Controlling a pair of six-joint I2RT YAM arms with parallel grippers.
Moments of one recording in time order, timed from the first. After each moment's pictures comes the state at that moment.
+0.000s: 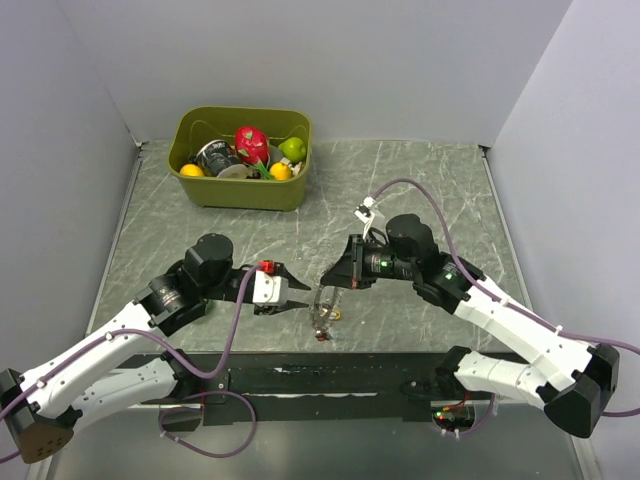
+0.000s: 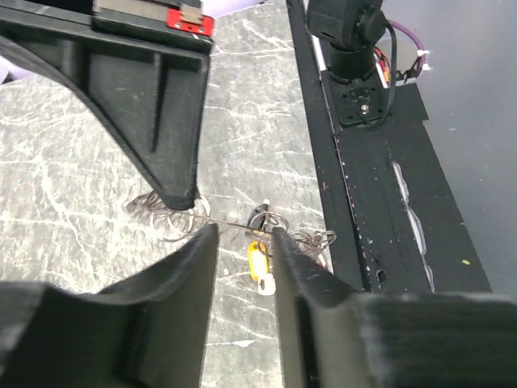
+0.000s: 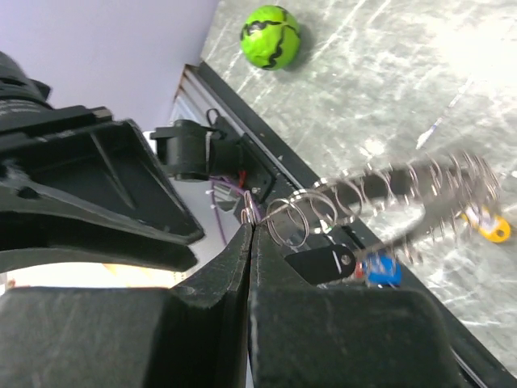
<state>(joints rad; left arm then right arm) -0.83 0.84 0.82 -0.28 0.73 0.49 0.77 1.01 0.93 -0.36 -0.42 0.78</state>
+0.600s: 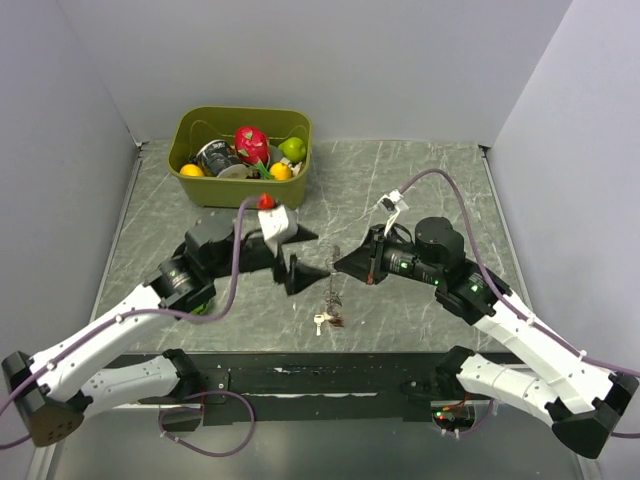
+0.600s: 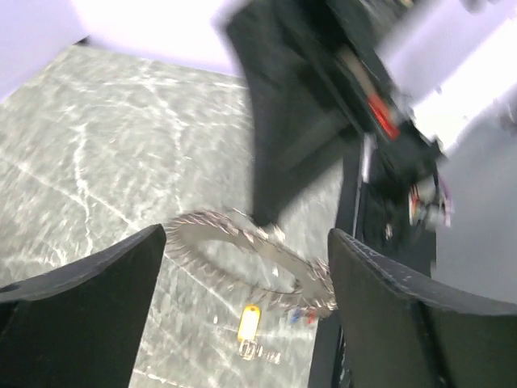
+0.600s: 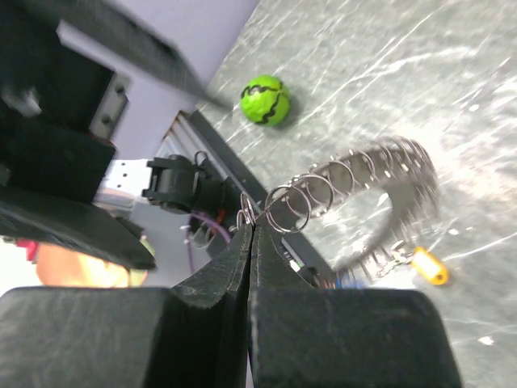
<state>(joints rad) -0.83 0.94 0.93 -0.07 0.50 0.02 0.73 0.87 0.92 -0.33 -0.35 0.64</state>
